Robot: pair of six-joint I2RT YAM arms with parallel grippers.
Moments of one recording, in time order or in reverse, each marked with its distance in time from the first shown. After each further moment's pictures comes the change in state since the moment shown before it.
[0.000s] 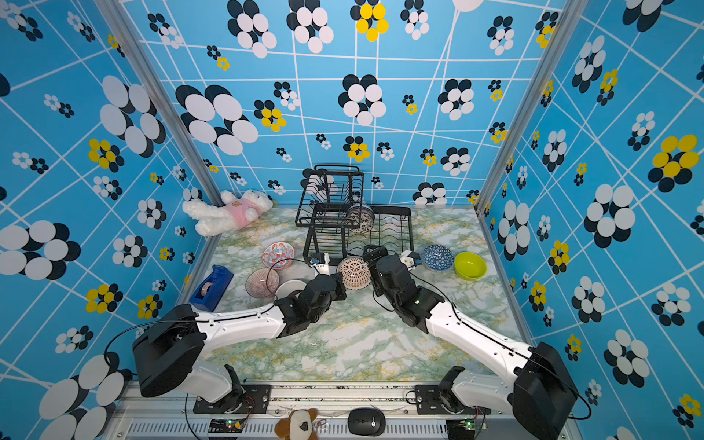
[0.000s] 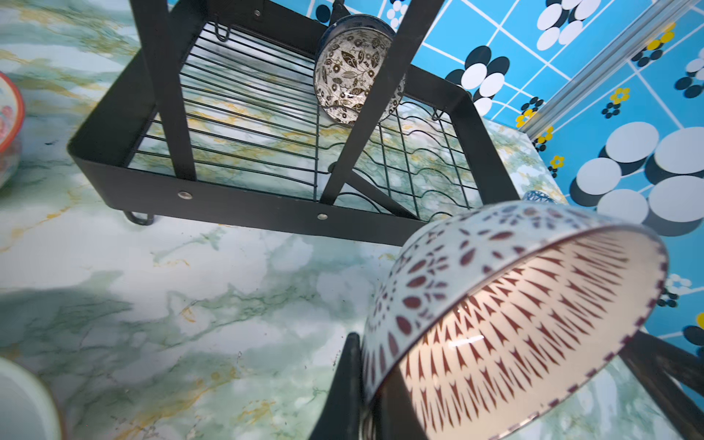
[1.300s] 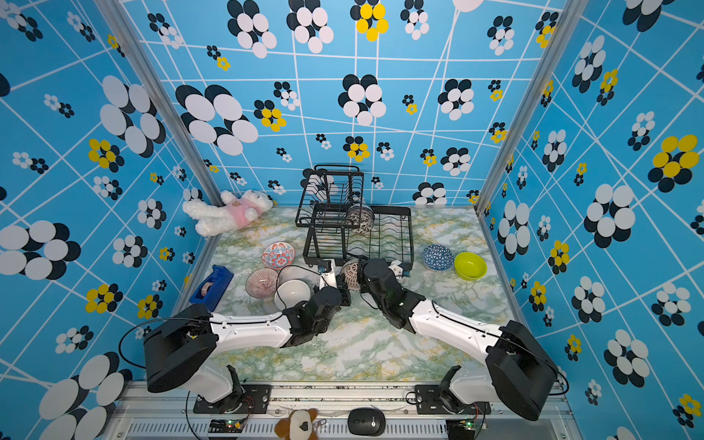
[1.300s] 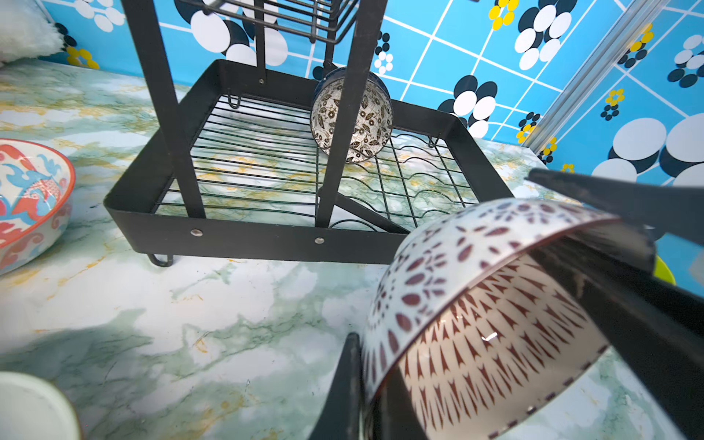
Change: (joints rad) left arm -0.094 0.043 -0.051 0.203 -0.187 0.160; right arm 0.055 0.142 -0.038 0.264 0.072 0.330
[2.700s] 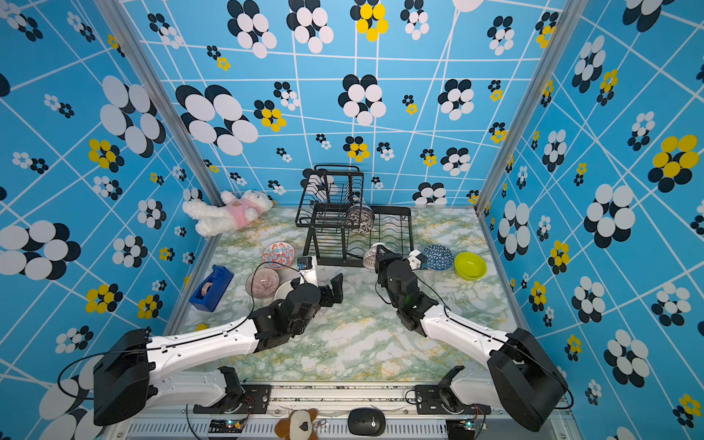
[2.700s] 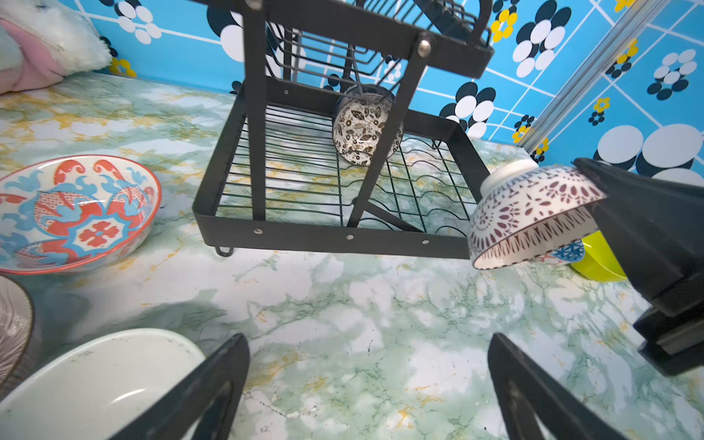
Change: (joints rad) left arm 0.043 -0.338 -0.021 -0.360 0.064 -0.039; right arm -0.150 -0.062 -0.141 0.287 0.014 -0.314
